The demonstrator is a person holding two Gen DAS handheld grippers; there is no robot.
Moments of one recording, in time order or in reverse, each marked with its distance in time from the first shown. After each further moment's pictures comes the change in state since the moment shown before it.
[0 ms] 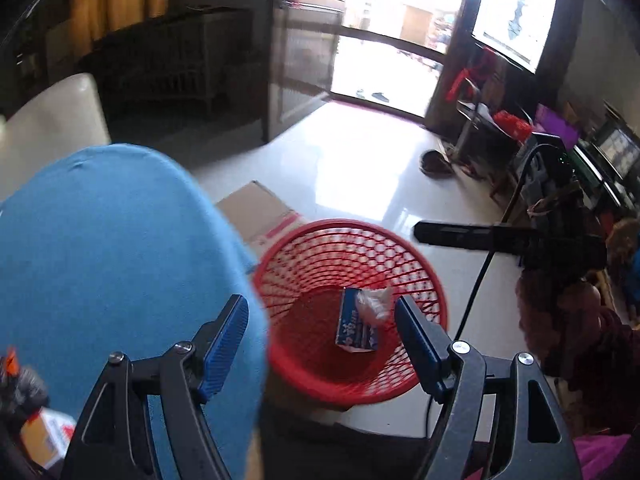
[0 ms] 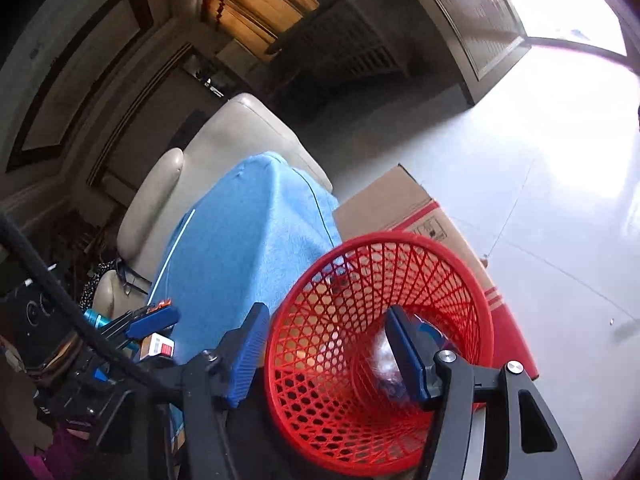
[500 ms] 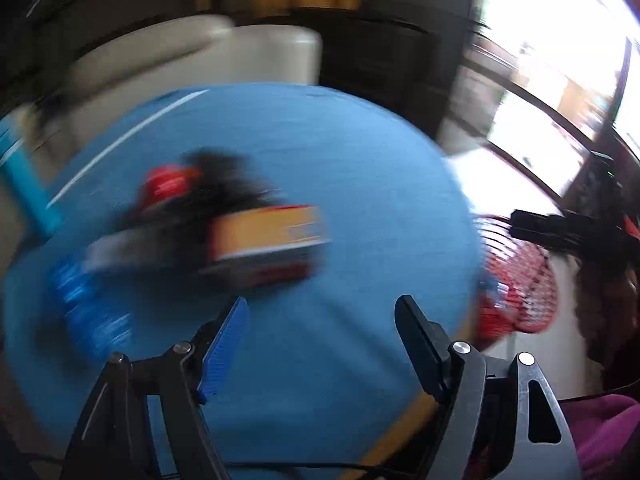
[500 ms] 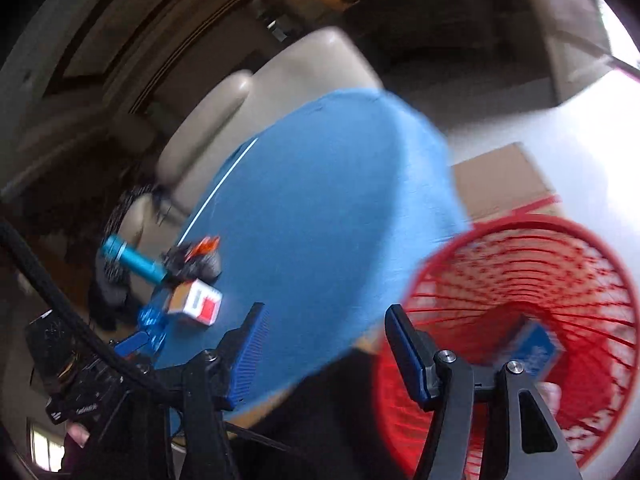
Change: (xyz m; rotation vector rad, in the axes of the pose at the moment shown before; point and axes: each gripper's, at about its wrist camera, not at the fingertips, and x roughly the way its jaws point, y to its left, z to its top) left arm -0.145 0.139 -0.166 -0.480 -0.073 0.456; right arm 0.094 0.129 -0.027 -0.225 0.209 0.150
